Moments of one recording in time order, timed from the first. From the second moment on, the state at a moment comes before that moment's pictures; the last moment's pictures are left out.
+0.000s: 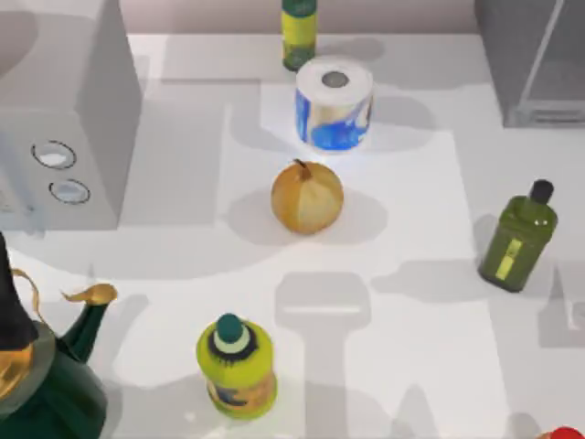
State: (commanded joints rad) left arm 0.00 0.00 0.00 0.00 0.00 0.00; right arm 0.00 0.00 0.00 0.00 0.00 0.00
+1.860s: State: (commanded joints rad) left arm 0.00 0.00 0.00 0.00 0.00 0.00; right arm -0.53 1.79 0.18 1.62 -0.51 0.02
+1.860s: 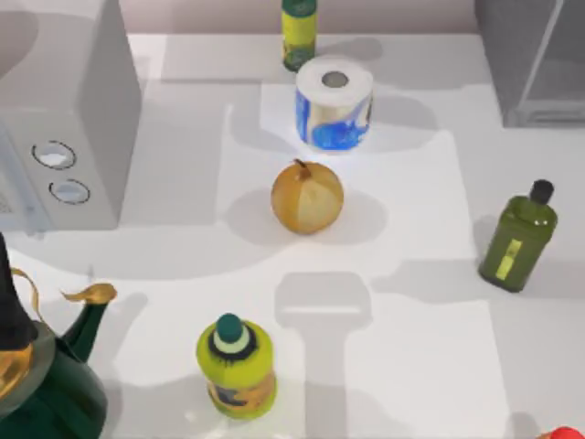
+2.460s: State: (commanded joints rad) left arm 0.00 0.00 0.00 0.00 0.00 0.00; right arm -0.43 1.89 0.41 1.48 -0.41 0.01
